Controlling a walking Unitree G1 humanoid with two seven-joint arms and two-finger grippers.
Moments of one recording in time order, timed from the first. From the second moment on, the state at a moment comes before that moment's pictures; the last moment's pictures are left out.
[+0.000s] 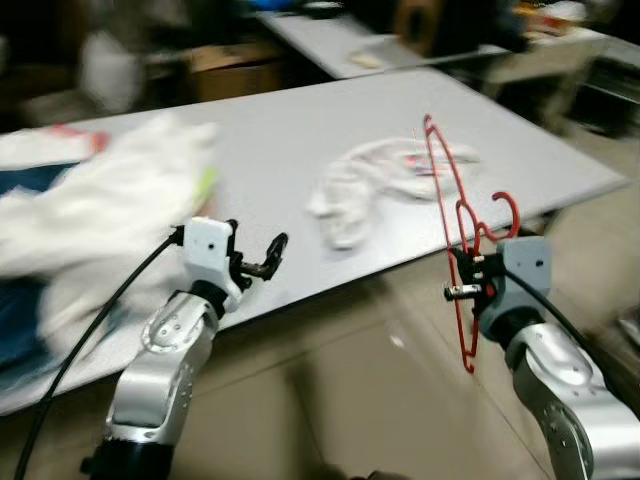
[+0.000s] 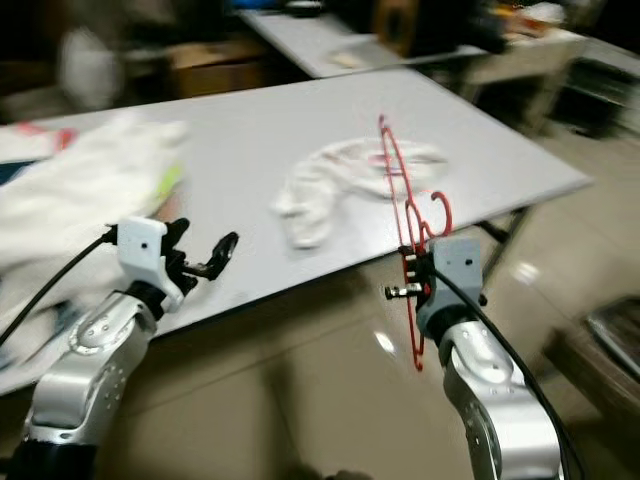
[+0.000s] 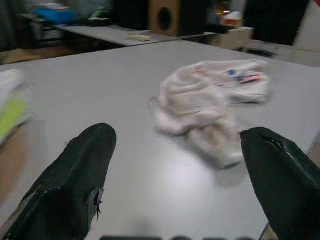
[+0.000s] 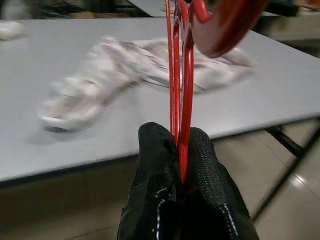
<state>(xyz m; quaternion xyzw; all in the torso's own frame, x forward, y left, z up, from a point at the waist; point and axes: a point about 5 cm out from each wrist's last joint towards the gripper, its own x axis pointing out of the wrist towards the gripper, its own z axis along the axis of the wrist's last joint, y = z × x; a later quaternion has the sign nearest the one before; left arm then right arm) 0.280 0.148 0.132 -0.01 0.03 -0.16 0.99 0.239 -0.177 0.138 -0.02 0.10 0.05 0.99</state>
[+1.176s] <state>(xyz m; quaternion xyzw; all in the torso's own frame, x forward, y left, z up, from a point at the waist) 0.282 0.169 0.117 0.04 0.11 -0.16 0.98 0.220 -0.187 0.133 -0.06 0.13 0.16 0.98</state>
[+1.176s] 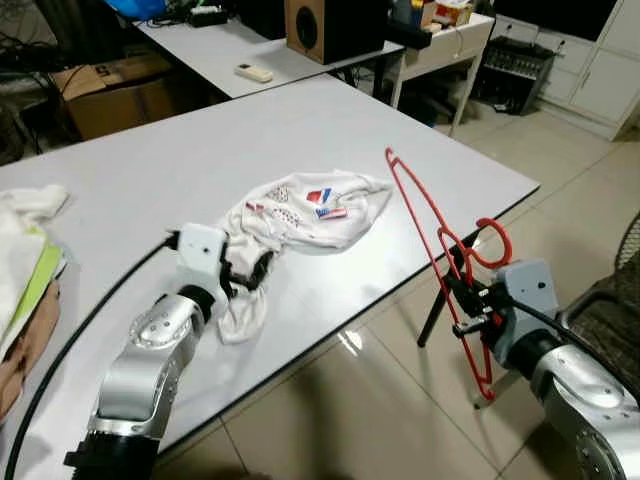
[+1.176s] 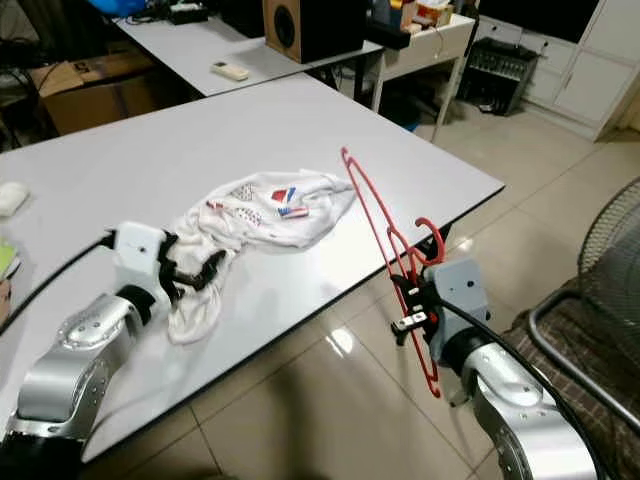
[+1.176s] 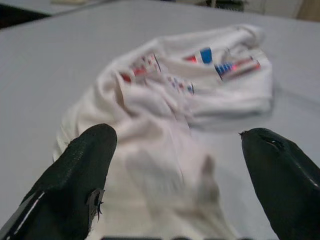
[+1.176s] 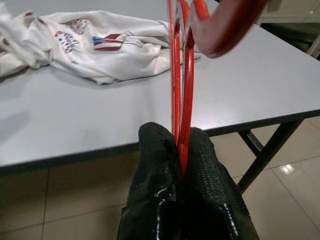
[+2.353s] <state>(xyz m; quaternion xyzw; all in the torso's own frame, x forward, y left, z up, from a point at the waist) 0.273 0.202 0.098 -0.07 0.27 -0.12 0.95 0.214 -0.183 0.127 -0.06 0.15 0.20 0.97</state>
